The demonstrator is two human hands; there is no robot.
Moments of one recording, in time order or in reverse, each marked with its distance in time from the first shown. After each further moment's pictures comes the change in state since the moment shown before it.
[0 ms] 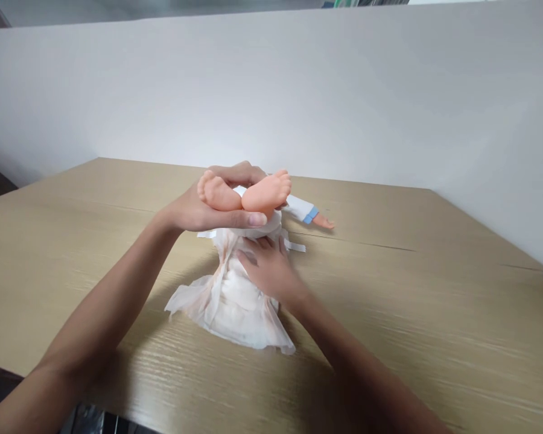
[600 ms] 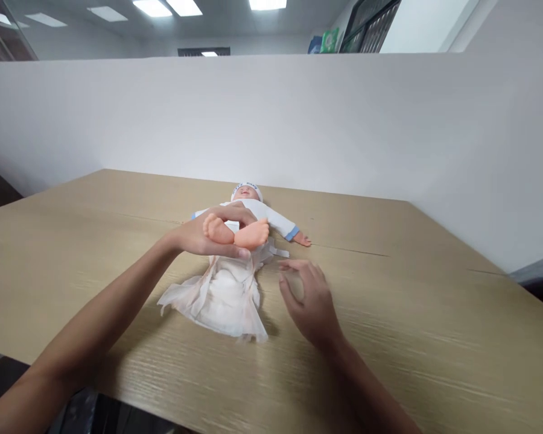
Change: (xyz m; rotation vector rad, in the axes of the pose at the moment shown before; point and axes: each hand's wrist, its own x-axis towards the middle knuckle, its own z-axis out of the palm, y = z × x) left_hand -0.007 -0.005 0.026 0.072 -0.154 -0.013; right_hand -0.092 0.065 -0.037 0.157 0.581 -0.135
